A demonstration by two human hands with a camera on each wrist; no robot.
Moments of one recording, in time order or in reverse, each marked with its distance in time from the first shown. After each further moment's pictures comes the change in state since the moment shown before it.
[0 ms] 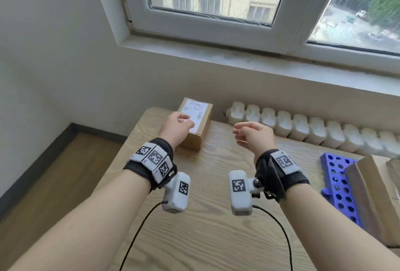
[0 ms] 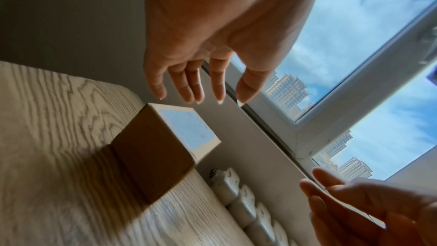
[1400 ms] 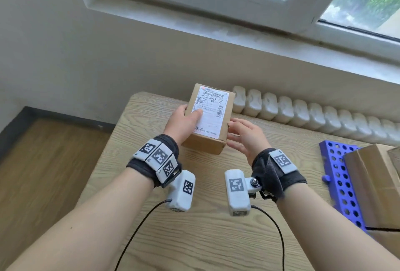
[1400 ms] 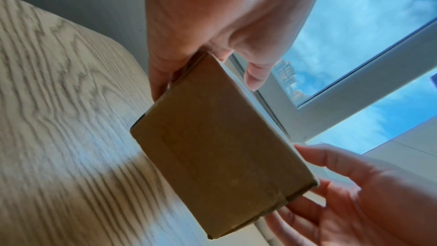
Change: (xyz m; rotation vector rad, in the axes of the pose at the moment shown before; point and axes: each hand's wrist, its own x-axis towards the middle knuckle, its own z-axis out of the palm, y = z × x) left_hand 0.060 -0.038 0.004 -0.143 -0.223 -0.018; right_hand 0.014 0.019 0.060 -0.006 -0.012 0.198
